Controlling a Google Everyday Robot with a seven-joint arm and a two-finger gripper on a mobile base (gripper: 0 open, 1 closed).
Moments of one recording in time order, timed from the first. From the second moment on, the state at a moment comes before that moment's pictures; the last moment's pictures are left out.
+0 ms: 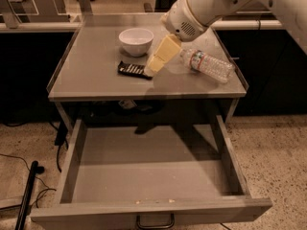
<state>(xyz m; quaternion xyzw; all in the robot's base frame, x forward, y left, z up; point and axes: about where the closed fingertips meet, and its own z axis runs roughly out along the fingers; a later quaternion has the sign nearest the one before) 0.624 -0.012 0.955 -0.61 0.70 0.14 0.35</state>
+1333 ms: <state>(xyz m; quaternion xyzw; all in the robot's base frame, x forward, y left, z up) 0.655 0.040 0.893 -0.63 0.69 0.17 0.32</state>
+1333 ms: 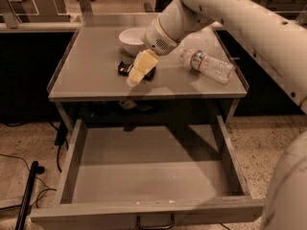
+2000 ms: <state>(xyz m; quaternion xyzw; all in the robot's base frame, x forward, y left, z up) 0.672 0.057 0.874 -0.62 0.69 0.20 0.31</state>
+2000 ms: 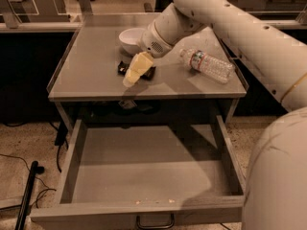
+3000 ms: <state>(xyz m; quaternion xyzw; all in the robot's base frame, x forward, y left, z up) 0.689 0.047 0.835 -0.60 0.72 0.21 0.28</state>
